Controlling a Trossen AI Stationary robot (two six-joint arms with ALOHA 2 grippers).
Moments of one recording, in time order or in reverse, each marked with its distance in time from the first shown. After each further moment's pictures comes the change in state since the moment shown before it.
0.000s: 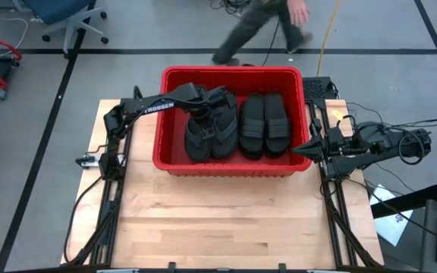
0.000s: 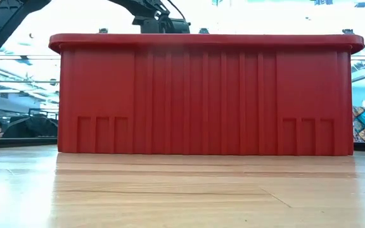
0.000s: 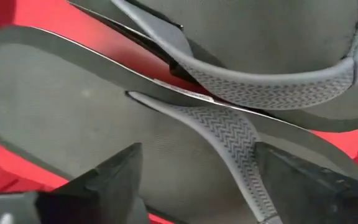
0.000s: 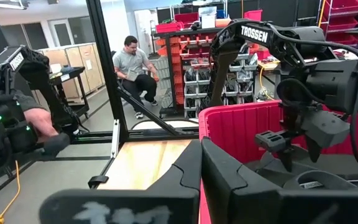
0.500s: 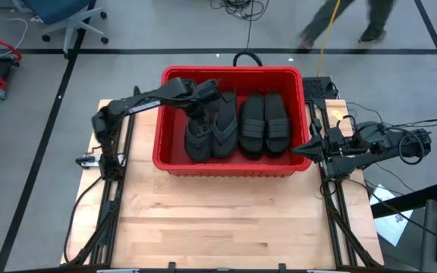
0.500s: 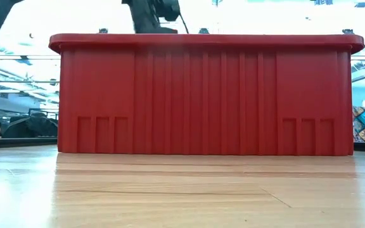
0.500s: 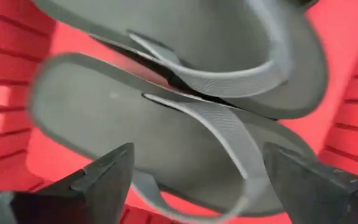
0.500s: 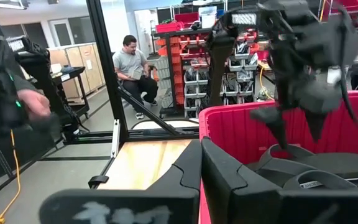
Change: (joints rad) left arm -0.010 -0.131 0.006 -0.010 0.027 0.048; right arm 0.000 0.000 0.000 0.000 0.000 0.001
